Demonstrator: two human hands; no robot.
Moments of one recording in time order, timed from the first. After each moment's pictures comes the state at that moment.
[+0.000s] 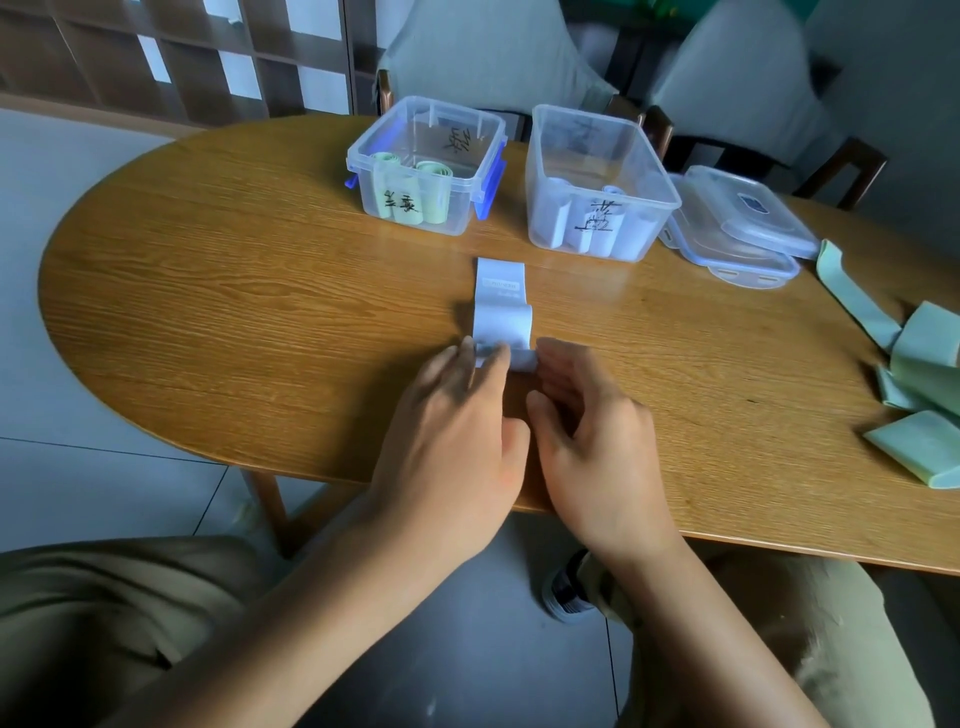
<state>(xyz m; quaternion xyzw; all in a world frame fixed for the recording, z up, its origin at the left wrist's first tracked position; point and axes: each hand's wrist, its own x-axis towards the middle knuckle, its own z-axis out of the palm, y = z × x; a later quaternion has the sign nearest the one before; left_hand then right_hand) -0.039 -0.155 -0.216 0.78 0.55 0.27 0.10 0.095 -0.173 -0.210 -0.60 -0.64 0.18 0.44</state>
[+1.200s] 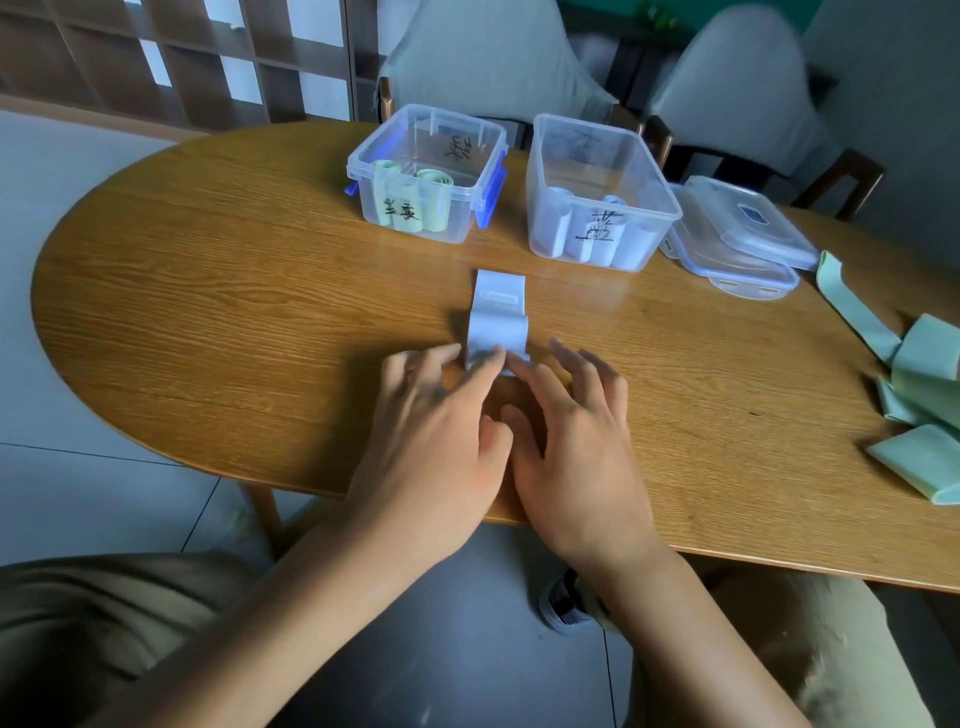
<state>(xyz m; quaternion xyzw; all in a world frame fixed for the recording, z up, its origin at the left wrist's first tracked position) -0.052 -0.151 -0.216 0.76 0.58 0.28 0.13 0.088 -0.166 -0.214 -0.66 -0.70 0.08 0.26</state>
